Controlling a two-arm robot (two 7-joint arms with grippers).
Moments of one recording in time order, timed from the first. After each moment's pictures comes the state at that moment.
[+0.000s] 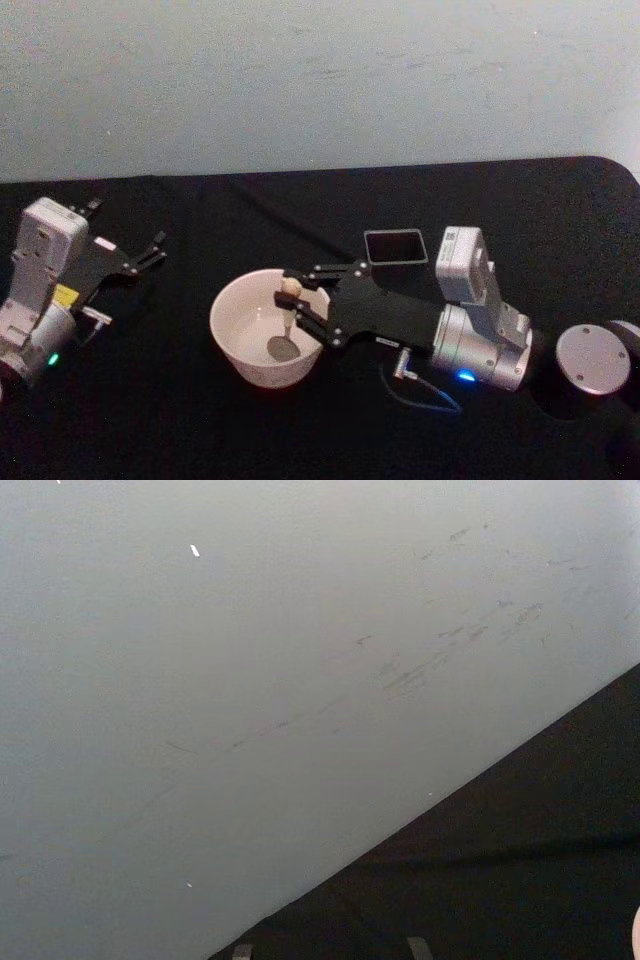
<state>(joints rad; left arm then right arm) -0.20 0.60 0.45 -1.41 -0.25 -0.12 0.03 0.32 0.39 -0.57 -1.36 0.34 -0.32 0.73</state>
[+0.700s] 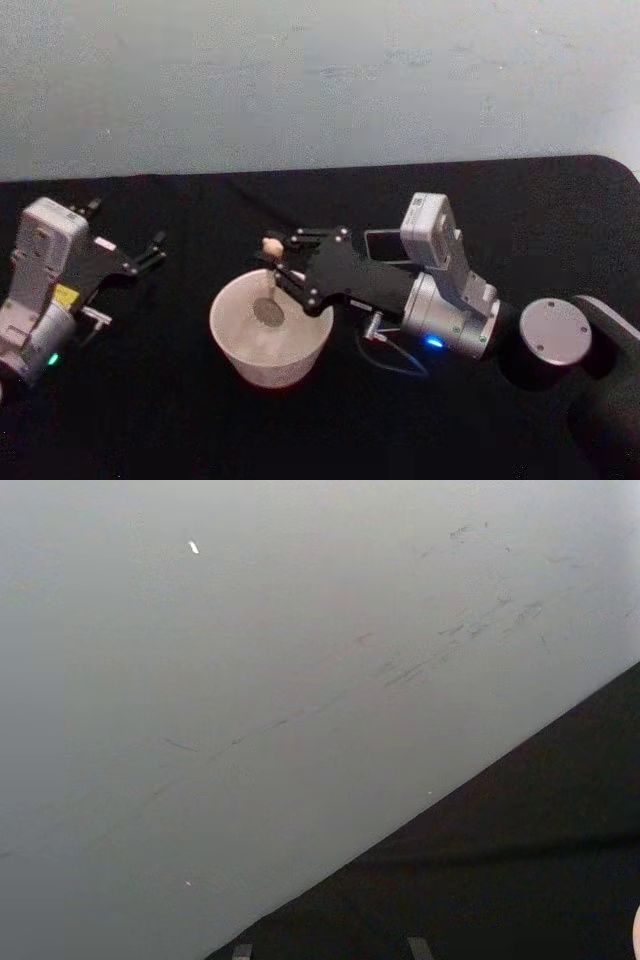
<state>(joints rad) -0.20 0.60 0.45 -1.41 -0.25 -0.12 0.03 0.41 0.30 -0.59 -1.24 0.30 -0.33 0.66</state>
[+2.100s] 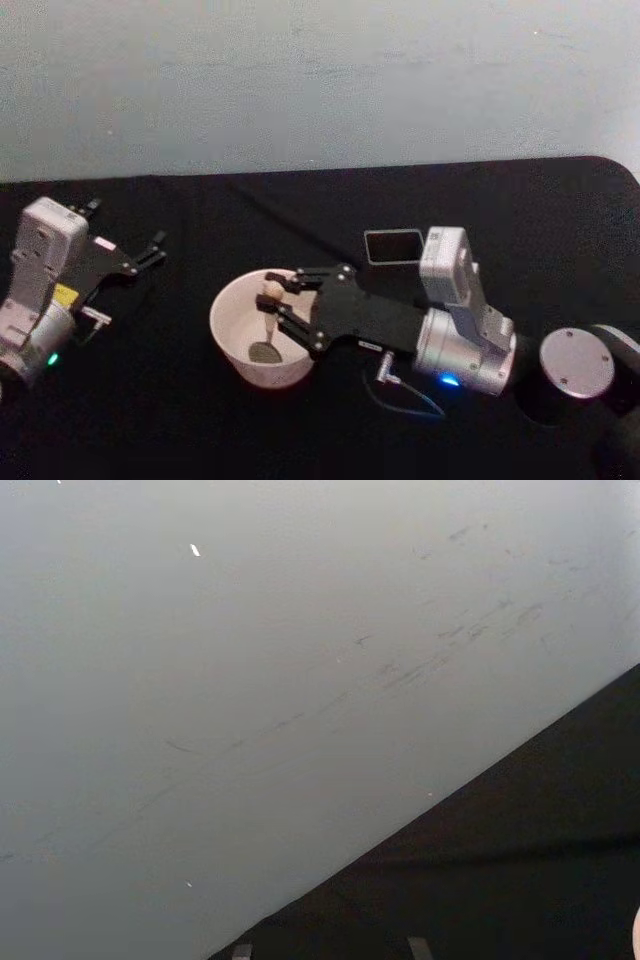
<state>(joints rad) -0.20 0.60 0.45 -1.41 -0.25 -0.12 0.03 0.31 0.37 -0.59 -1.38 0.35 -0.29 0.72</state>
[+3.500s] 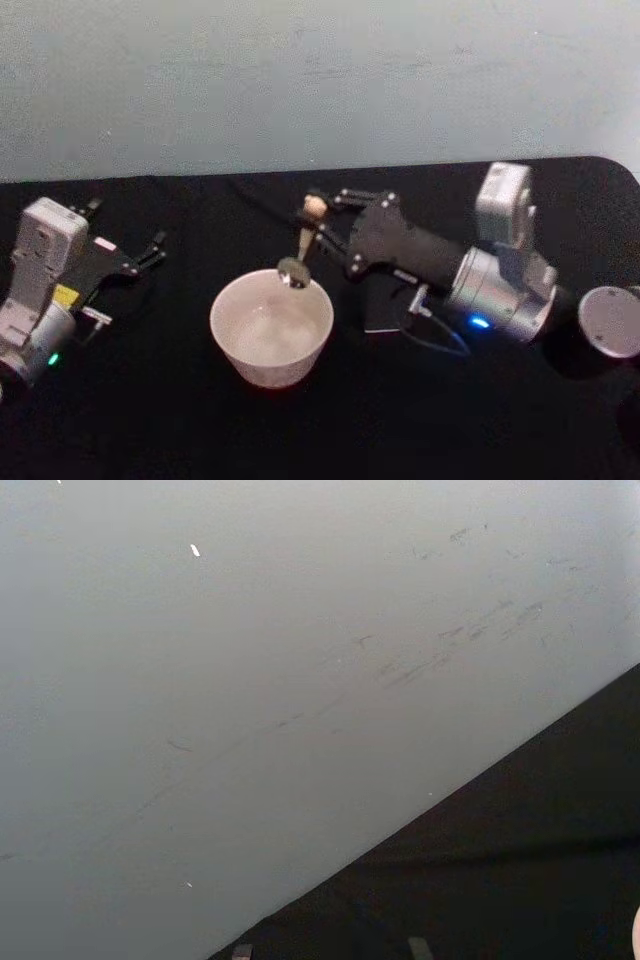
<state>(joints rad) -0.20 0.60 0.45 -1.41 -0.25 -0.12 0.03 0.35 0.37 -0.50 -1.38 0.37 -0.34 0.67</state>
